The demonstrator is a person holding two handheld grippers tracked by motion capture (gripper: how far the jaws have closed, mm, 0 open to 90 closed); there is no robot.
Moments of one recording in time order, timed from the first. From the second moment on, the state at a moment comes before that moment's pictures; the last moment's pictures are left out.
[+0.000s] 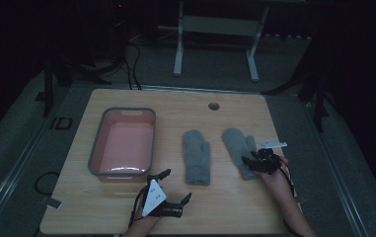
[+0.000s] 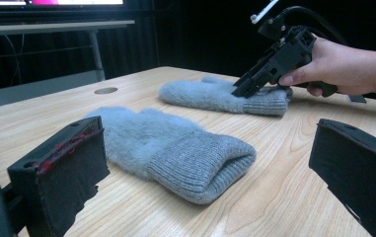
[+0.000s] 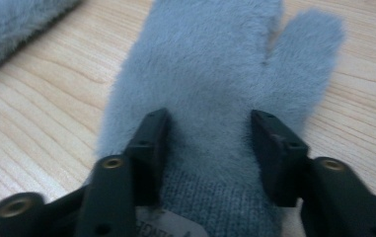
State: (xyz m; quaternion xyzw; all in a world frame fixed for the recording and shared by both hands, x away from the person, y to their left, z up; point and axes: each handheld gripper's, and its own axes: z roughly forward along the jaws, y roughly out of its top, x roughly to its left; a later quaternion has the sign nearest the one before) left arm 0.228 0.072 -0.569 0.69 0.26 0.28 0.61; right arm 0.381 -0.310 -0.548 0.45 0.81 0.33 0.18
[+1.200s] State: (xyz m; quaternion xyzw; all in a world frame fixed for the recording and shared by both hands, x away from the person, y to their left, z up) left arm 0.227 0.071 -0.569 0.69 0.26 0.28 0.61; right arm 0.336 -0.234 -0.447 0.48 0.72 0.44 0.22
